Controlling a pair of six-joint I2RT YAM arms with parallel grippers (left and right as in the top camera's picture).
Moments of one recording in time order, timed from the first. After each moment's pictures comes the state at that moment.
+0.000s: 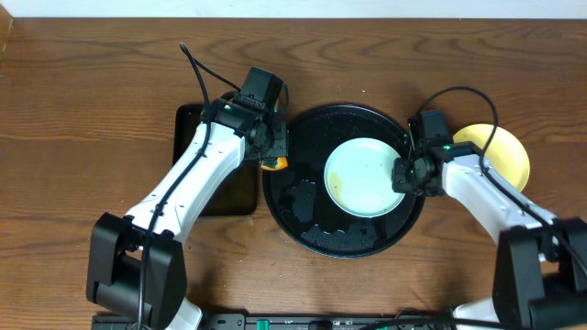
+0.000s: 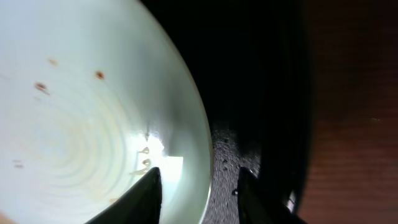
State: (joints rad) left arm -0.39 1.72 1.33 -0.86 0.07 -0.40; right arm 0.20 1.67 0.93 -0.64 -0.02 0.33
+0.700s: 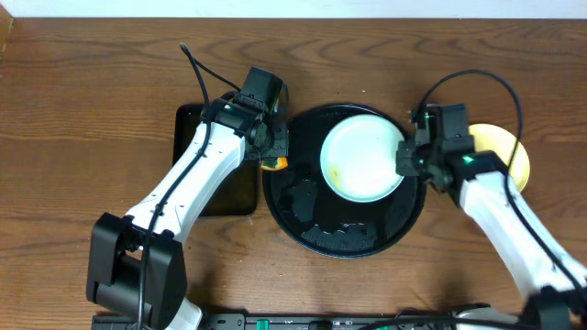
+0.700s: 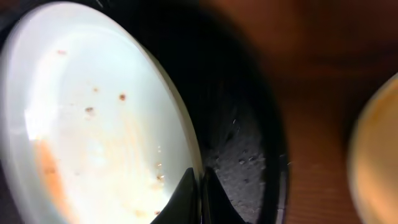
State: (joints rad) left arm -0.39 1.72 1.33 -0.86 0.07 -0.40; right arm 0.19 1.43 0.93 -0.50 -0.07 0.19
